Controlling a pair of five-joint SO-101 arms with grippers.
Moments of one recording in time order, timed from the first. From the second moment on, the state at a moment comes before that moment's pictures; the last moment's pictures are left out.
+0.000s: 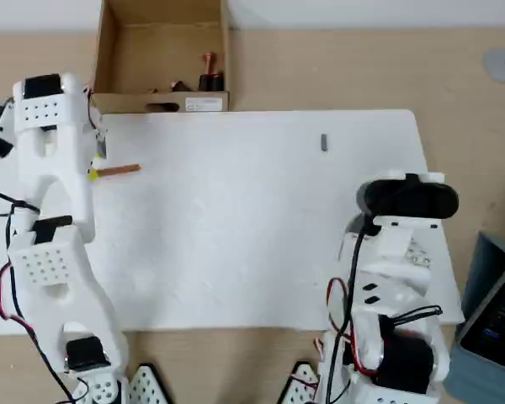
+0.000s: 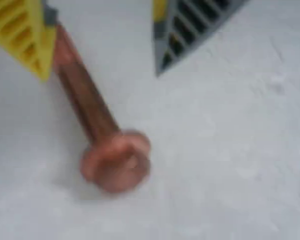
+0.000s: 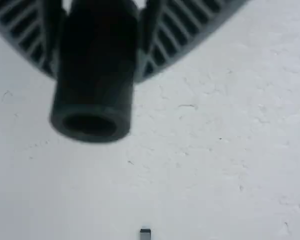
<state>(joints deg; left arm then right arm) -15.0 35.4 -34.5 93.8 55.9 6.2 -91.6 60.4 74.7 -8.7</state>
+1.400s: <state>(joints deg) -15.6 49.1 -50.3 96.7 50.4 6.2 -91.6 60.4 74.7 -8.7</state>
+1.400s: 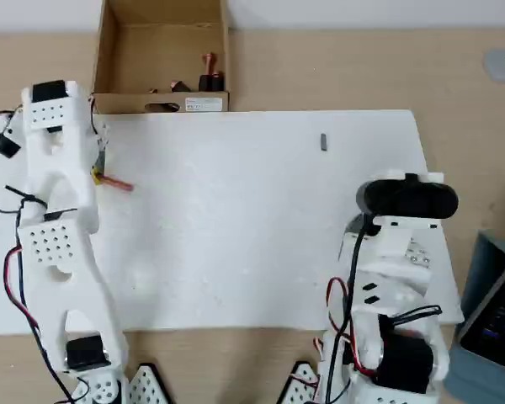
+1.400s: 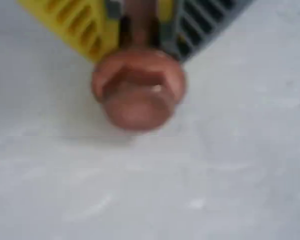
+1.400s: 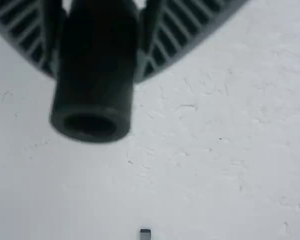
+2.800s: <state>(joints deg) 0.0 -18.8 -11.2 99.9 19.7 6.2 -91.6 62.0 74.7 -8.7</state>
